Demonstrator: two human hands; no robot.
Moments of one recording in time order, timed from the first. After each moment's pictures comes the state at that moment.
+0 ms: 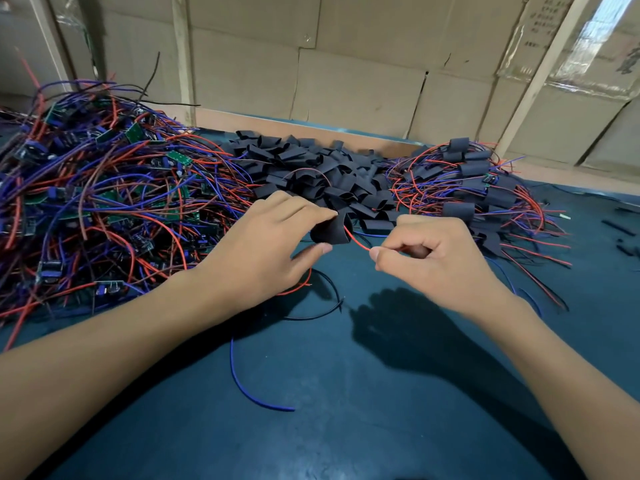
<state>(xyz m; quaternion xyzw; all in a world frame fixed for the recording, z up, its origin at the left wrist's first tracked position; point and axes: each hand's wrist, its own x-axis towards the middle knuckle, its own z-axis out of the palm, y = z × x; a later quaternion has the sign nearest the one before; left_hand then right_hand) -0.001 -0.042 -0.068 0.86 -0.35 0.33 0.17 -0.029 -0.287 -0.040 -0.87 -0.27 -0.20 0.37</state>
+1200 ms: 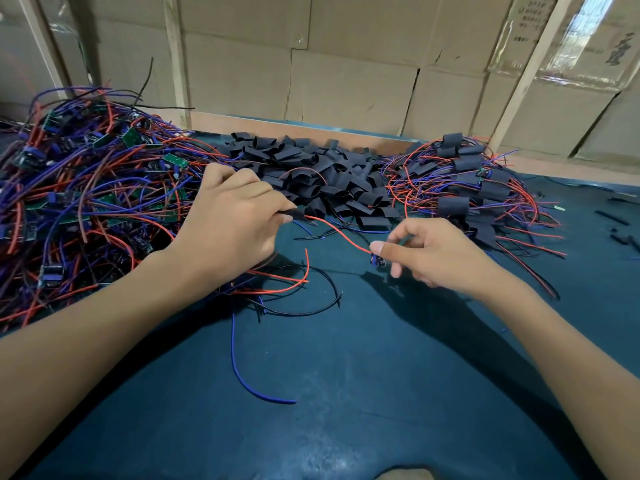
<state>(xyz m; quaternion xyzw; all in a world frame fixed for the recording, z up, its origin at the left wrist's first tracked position) 0.010 -0.014 -0.056 0.84 -0.30 0.44 0.07 -0.012 -0.306 -0.044 -0.91 -0.06 0.01 0.41</state>
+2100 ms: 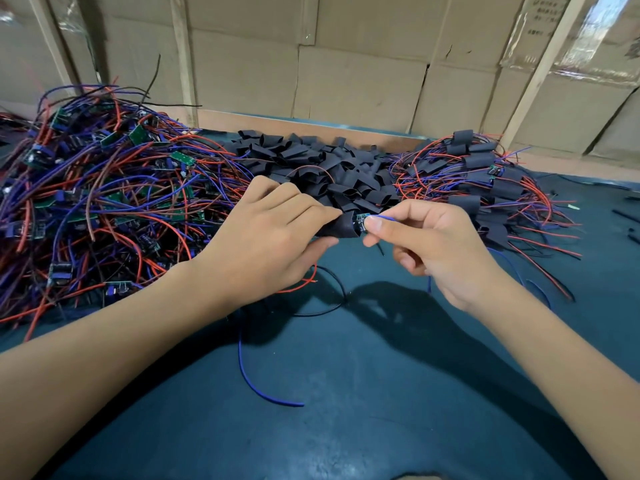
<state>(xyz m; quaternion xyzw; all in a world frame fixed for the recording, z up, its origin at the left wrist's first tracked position) -0.004 -0.037 -0.059 0.80 -0.38 0.46 0.03 -0.028 -0.274 -0.036 -0.77 -0.13 -0.04 0.63</state>
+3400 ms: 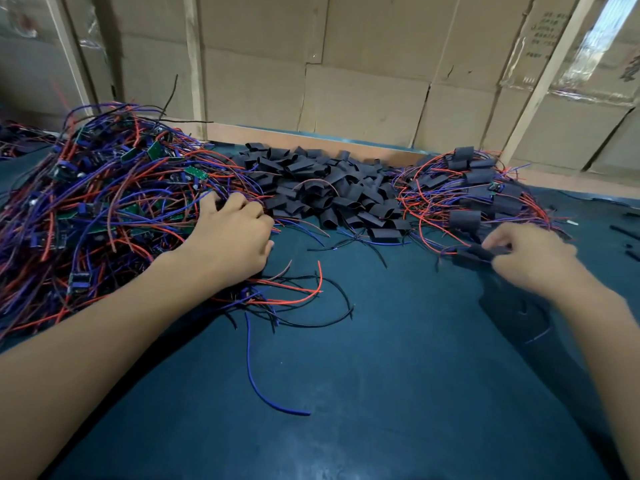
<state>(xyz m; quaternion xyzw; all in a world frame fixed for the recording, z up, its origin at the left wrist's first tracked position) 0.037 0.002 -0.061 0.98 -0.13 0.14 -0.10 0.006 -0.389 -0.028 -0.98 0.17 -0.09 0.07</state>
